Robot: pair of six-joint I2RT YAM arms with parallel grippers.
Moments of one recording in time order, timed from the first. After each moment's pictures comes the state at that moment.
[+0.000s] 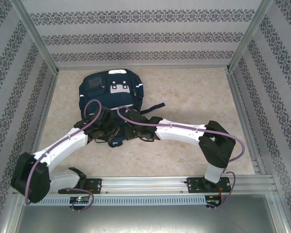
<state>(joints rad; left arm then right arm) -0.46 1.19 0.75 -0.55 0.10 -1.45 1.00 1.76 1.21 -0.39 0.04 0.65</state>
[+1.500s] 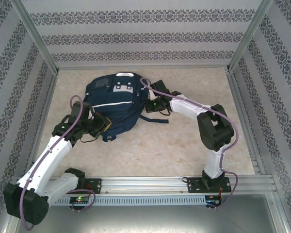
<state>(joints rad) -0.27 0.97 0.80 -0.64 0.36 -1.15 0.50 1.91 1.35 -0.41 -0.19 0.34</state>
